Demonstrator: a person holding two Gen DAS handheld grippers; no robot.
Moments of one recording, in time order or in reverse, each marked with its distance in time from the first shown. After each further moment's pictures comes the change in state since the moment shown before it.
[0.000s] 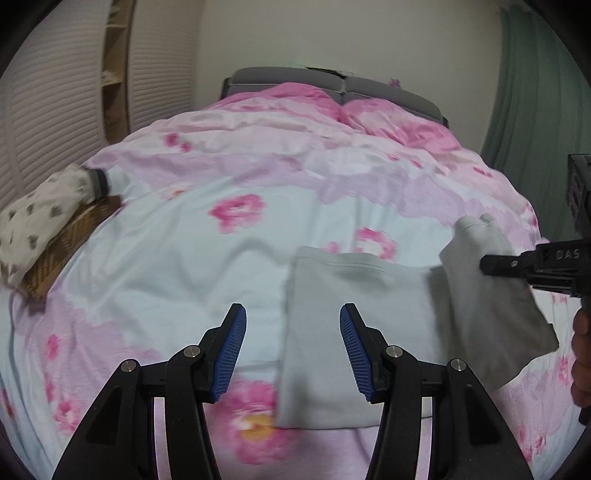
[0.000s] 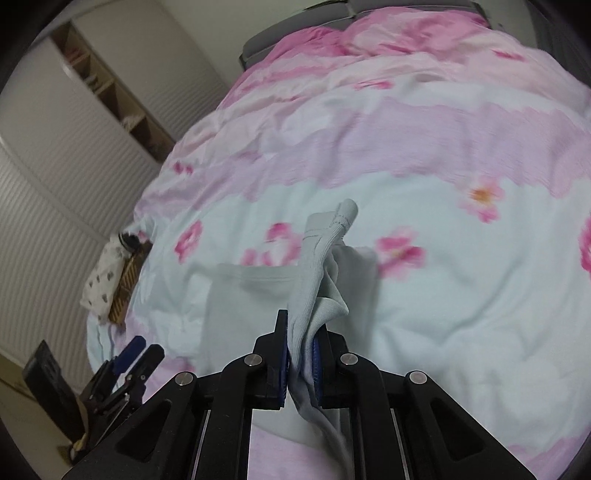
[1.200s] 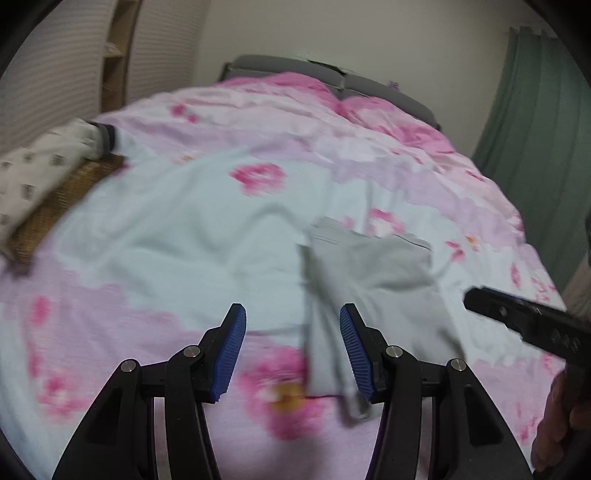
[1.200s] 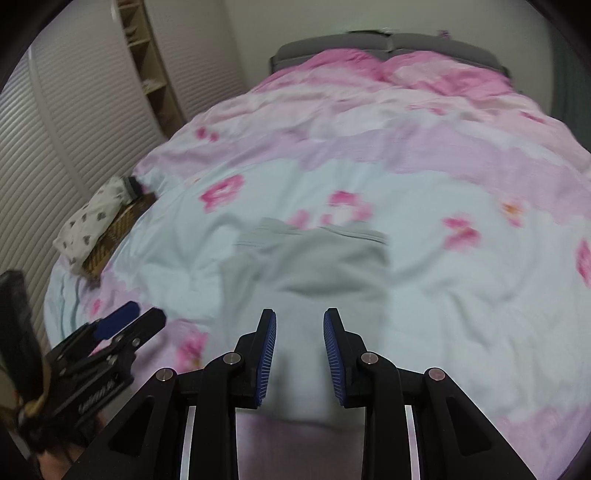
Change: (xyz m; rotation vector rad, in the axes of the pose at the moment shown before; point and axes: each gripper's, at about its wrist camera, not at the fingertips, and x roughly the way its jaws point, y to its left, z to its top) left arm 0.009 0.038 -0.032 -0.054 0.038 -0.125; right arm 0.003 0.064 -0.082 -0.159 -0.133 -0.163
